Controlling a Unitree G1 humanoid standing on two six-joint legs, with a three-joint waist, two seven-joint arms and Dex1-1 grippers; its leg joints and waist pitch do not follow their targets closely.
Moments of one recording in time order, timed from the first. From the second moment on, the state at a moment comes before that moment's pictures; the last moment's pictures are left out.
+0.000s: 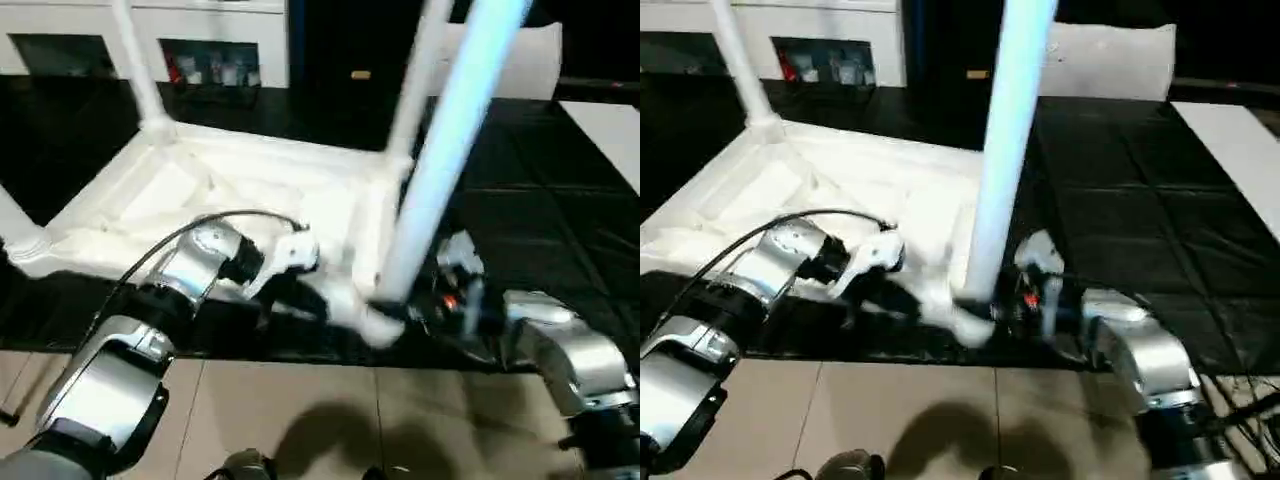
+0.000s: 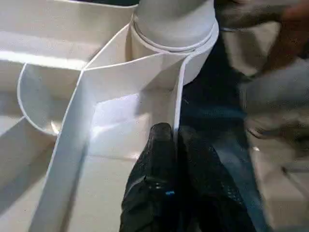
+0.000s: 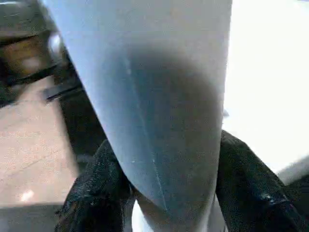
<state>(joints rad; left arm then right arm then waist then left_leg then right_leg) -0.83 0.30 -0.38 0.84 0.06 0.03 -1.35 -0.28 -0.39 0.08 0.09 0.34 0.42 0.94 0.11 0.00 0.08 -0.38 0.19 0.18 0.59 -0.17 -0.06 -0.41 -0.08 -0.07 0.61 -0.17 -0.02</state>
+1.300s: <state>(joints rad) -0.77 0.35 -0.38 0.79 0.02 -0.05 -1.48 -0.30 -0.48 0.13 0.04 0.38 0.40 1.07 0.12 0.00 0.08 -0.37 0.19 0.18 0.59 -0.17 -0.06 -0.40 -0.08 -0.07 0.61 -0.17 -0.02</state>
